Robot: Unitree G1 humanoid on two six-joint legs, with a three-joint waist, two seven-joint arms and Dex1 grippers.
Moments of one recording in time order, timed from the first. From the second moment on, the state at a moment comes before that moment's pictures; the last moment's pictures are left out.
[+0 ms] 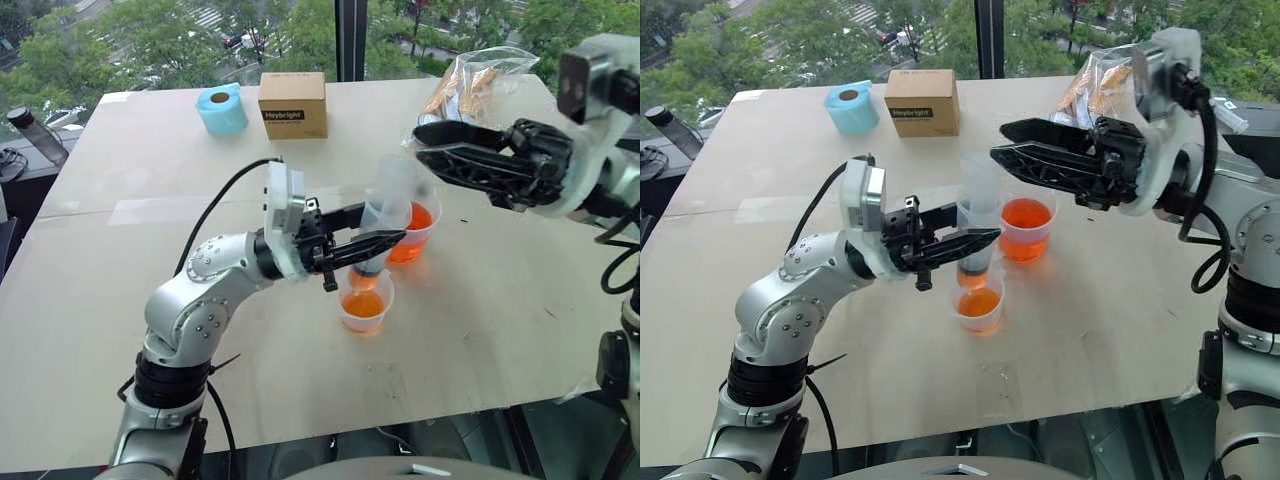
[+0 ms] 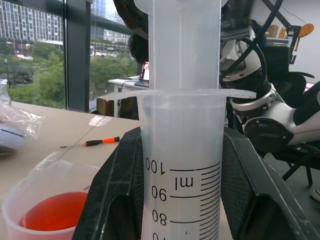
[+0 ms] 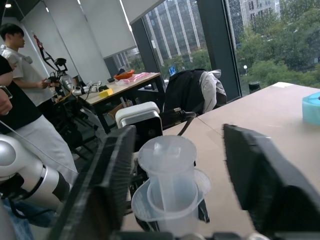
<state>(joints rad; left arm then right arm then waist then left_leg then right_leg) -0.41 0.46 -0.04 -0.49 -0.81 0.56 -0.85 -0.79 -0.66 -0.20 -0.31 1.42 1.06 0.60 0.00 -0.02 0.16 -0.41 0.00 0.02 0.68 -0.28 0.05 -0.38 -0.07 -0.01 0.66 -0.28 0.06</state>
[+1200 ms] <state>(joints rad) -0.39 0.41 -0.08 -0.42 -0.72 0.54 -0.87 -0.71 -0.80 -0.09 -0.39 1.28 1.09 0.73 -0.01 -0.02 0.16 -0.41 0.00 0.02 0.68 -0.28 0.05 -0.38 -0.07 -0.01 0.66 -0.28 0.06</state>
